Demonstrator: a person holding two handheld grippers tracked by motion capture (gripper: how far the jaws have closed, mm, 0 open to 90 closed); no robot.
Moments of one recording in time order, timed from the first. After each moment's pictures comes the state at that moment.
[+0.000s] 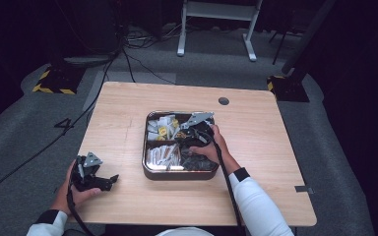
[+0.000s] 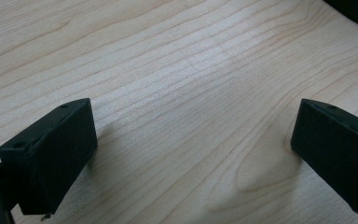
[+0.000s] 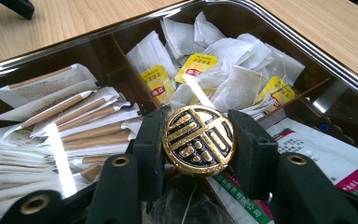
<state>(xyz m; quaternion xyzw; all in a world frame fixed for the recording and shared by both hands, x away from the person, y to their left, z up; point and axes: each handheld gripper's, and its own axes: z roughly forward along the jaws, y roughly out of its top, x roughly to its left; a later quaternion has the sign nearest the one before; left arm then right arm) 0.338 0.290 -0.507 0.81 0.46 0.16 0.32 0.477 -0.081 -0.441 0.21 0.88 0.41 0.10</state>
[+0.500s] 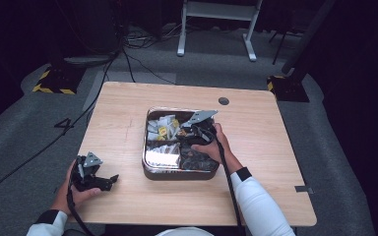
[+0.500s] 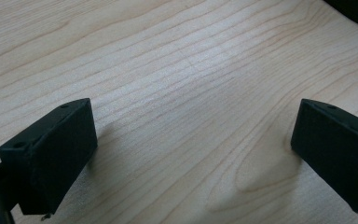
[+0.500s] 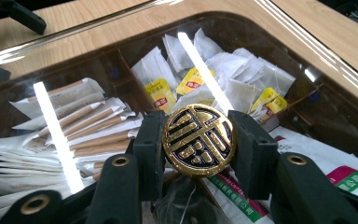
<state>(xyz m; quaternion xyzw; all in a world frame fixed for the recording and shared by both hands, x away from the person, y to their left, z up) 0.338 0.290 -0.507 0.81 0.46 0.16 0.32 0.474 -0.088 -0.428 0.21 0.88 0.42 0.10</state>
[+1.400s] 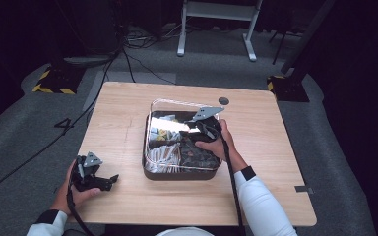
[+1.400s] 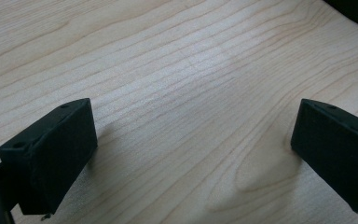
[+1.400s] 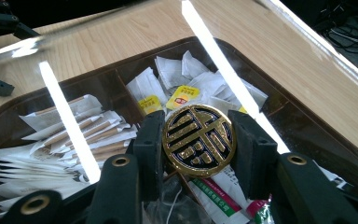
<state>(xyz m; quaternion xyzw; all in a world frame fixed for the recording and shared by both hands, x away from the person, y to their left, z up) 0.338 0.291 -0.507 0.81 0.46 0.16 0.32 0.471 -0.098 -0.407 0.21 0.87 0.44 0.13</state>
